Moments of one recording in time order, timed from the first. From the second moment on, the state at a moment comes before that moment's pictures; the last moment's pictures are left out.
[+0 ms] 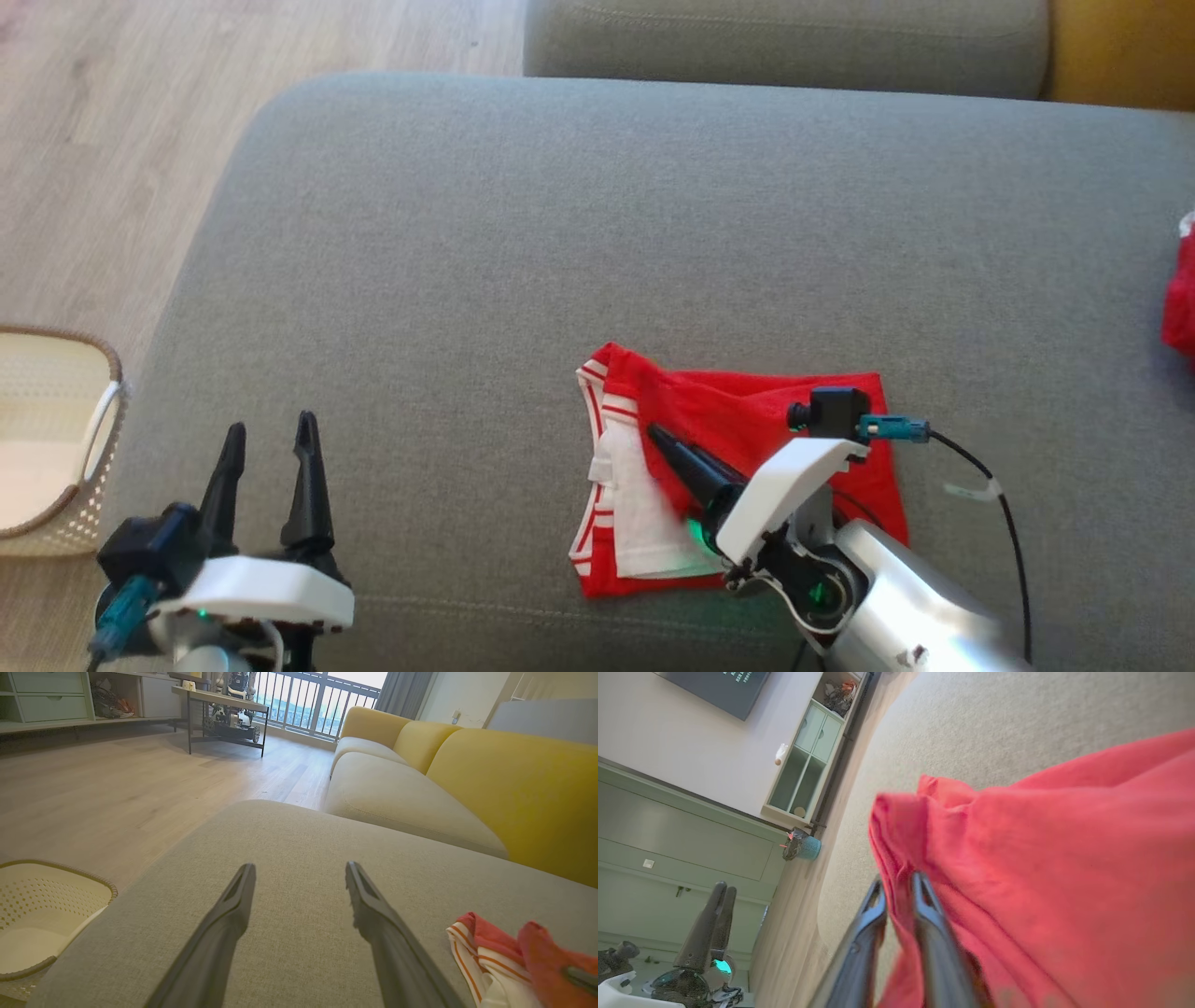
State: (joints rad) left arm 0.03 0.04 0.00 0.19 -0.26 -0.08 -0.26; right arm -0.43 -0.06 0.67 0.71 1.21 0.13 -0.01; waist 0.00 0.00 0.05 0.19
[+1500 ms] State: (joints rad) left arm 0.02 0.04 -0.01 0.13 -0.30 -0.04 -0.26; right arm -0.18 -0.11 -0.07 0.28 0.16 0.13 -0.25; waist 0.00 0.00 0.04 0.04
